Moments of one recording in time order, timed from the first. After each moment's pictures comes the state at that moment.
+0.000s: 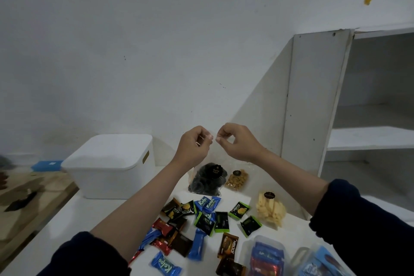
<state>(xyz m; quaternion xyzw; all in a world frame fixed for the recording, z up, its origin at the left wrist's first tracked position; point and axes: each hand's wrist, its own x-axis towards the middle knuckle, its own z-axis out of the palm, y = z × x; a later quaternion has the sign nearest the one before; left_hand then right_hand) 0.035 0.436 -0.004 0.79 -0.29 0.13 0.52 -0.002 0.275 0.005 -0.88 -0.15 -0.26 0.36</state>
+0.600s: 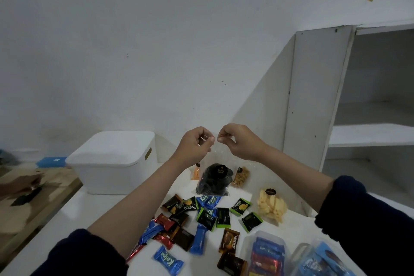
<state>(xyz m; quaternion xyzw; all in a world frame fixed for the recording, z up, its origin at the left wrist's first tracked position) 0.029 0.445 -0.004 0.81 -0.29 0.07 0.51 -0.009 0.272 0.006 -0.92 -0.17 -0.19 0.29</state>
